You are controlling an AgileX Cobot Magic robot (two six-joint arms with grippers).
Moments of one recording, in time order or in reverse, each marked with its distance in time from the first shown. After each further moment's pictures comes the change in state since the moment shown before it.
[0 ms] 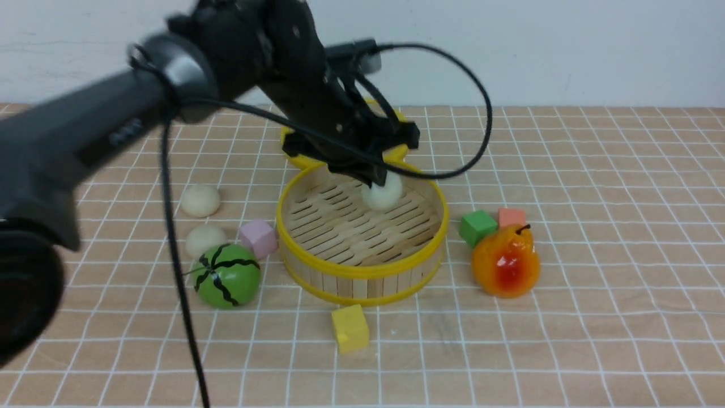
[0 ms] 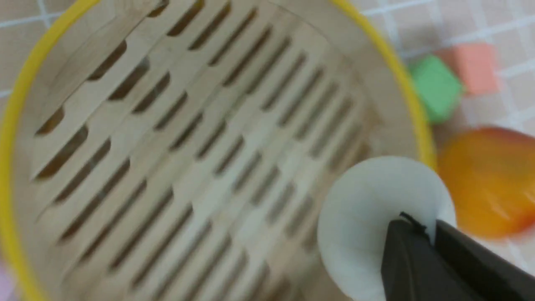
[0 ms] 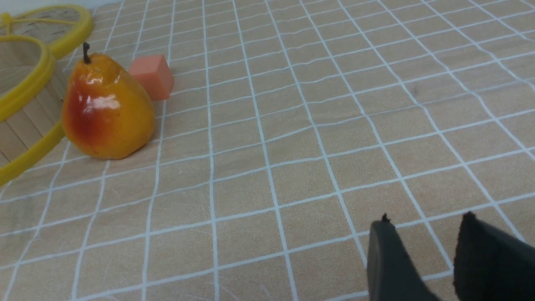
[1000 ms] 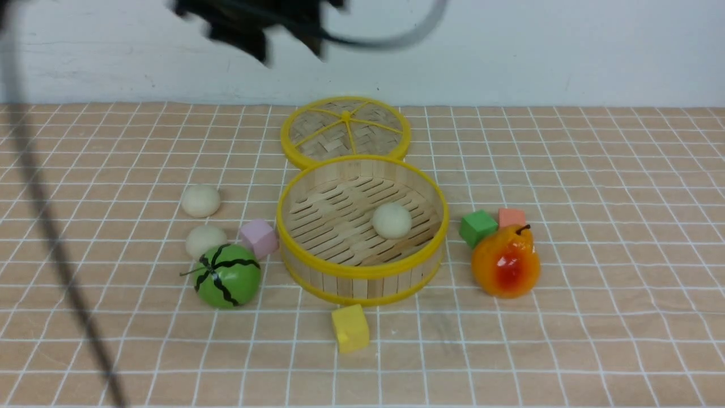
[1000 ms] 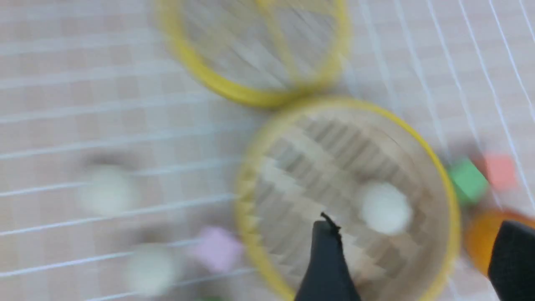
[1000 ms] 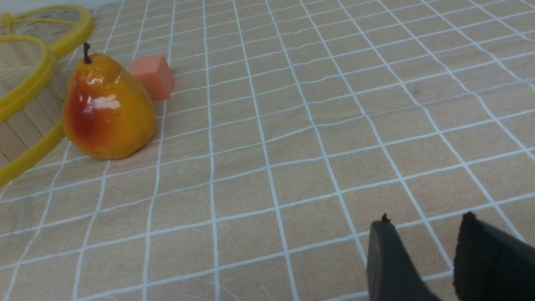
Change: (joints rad) right arm 0.000 0.000 0.000 0.000 0.000 0.000; left arm 0.131 -0.277 -0.277 0.281 0.358 -0.125
